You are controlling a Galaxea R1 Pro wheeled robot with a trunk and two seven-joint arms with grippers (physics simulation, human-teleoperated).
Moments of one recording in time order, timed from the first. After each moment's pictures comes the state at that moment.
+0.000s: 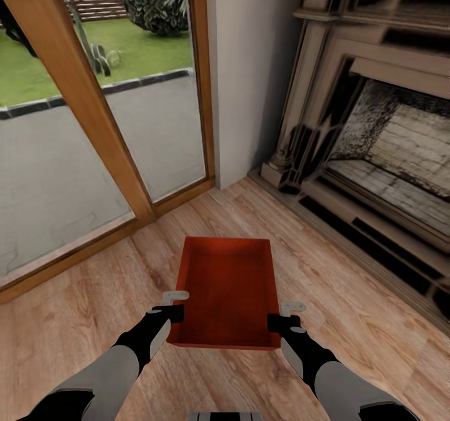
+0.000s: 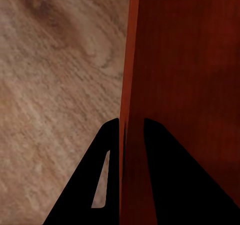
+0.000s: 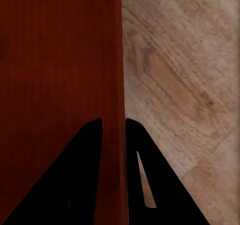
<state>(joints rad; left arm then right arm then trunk) -0.76 -0.11 0.03 -0.32 0.01 0.19 0.13 -0.71 0.09 0.08 -0.27 -0.10 0.00 -0.15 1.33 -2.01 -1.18</state>
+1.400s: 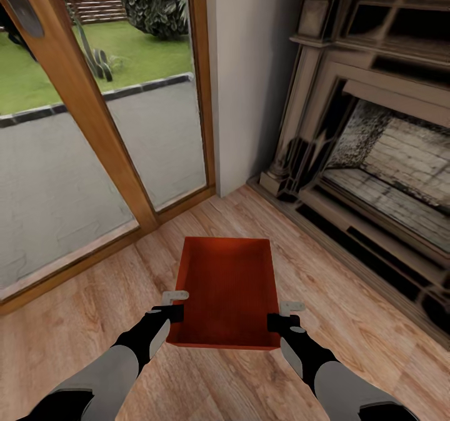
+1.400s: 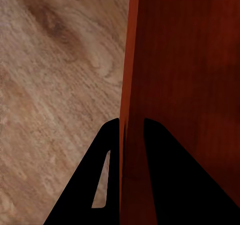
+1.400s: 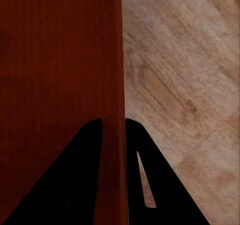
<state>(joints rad) -0.76 -0.11 0.03 -0.32 0.01 0.19 0.12 -0.71 0.10 0.08 -0.27 -0.09 0.00 -0.15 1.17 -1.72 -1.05</state>
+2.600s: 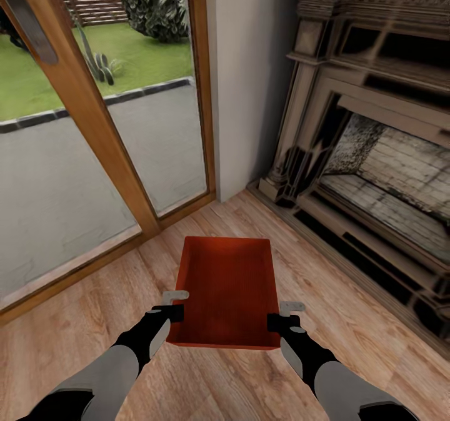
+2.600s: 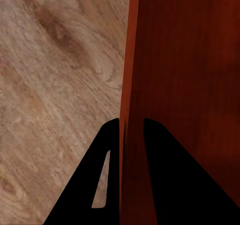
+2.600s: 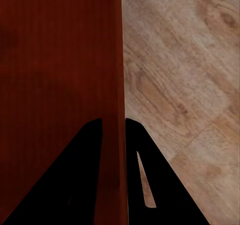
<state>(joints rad) -0.76 -0.11 0.03 -0.32 0.01 0.19 0.13 -0.71 0.10 0.08 -0.27 -0.10 -0.01 -0.15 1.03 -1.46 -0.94</state>
